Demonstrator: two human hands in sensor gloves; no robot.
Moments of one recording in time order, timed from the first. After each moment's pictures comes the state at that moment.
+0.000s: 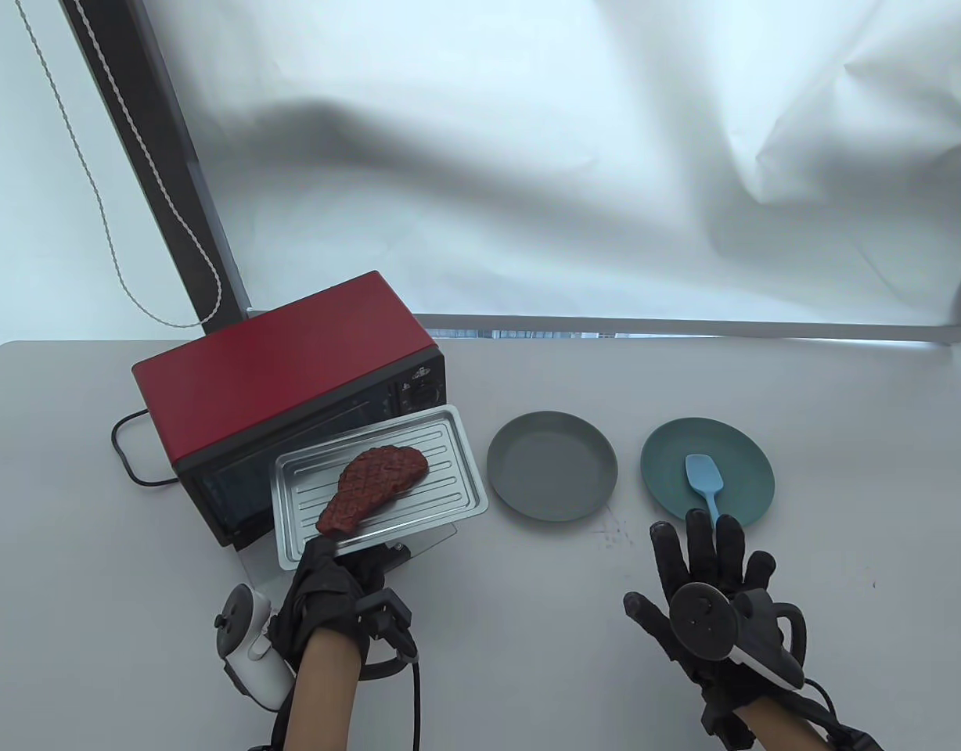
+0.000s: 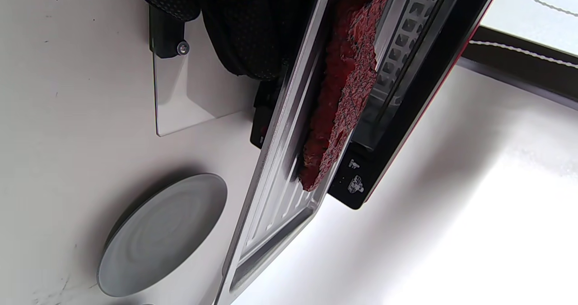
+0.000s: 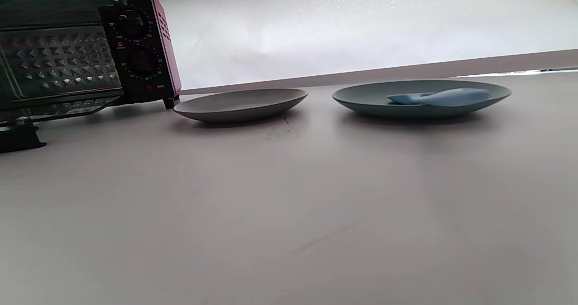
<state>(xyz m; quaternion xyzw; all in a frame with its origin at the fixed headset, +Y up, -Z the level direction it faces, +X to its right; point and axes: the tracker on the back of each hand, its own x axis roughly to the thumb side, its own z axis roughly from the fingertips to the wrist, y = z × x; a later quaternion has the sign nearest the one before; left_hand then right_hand) -0.196 -0.742 -0.278 -0.06 0.25 0.83 0.49 0.226 -0.724 -0.276 0.08 0.01 0.99 0.06</state>
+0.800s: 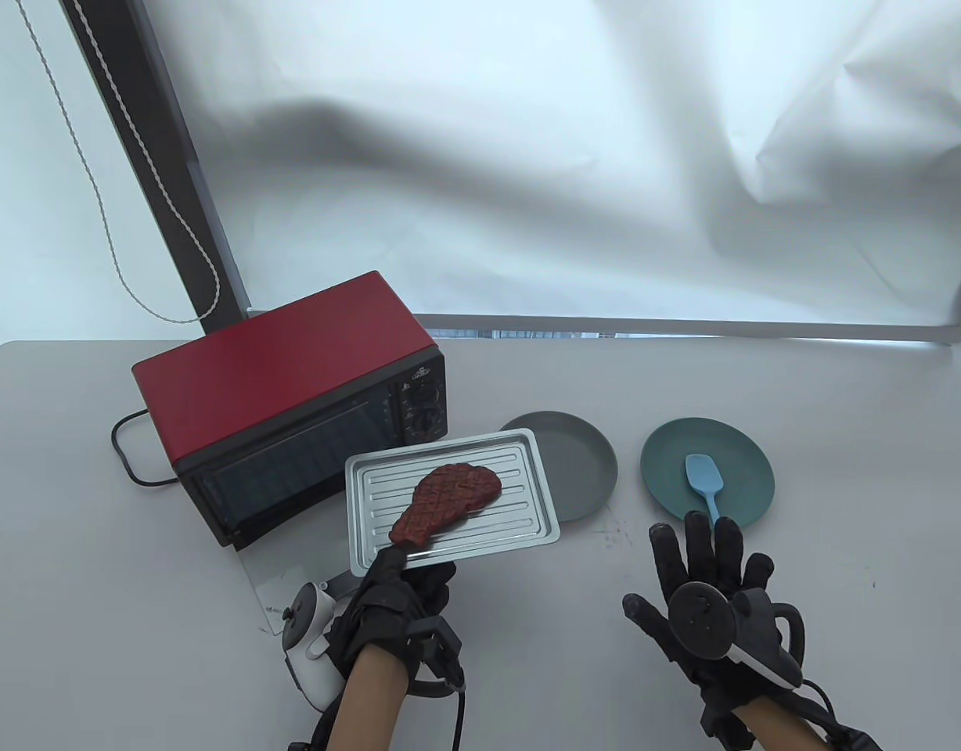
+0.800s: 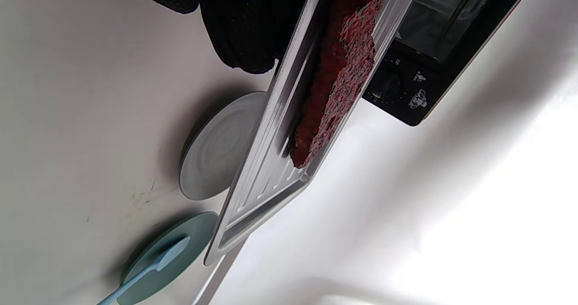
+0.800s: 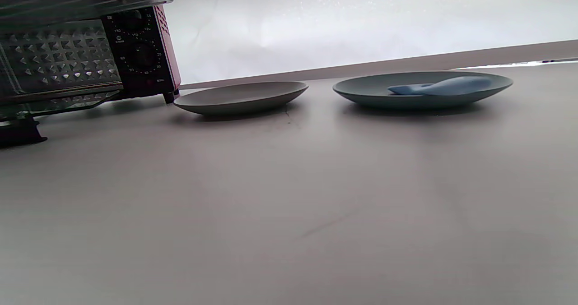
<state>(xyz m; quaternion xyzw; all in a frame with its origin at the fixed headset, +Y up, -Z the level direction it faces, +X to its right) -0.143 -0.760 -0.279 -0.15 0.18 0.84 0.49 0.225 -0.724 -0.276 0.09 0.02 0.99 0.07</state>
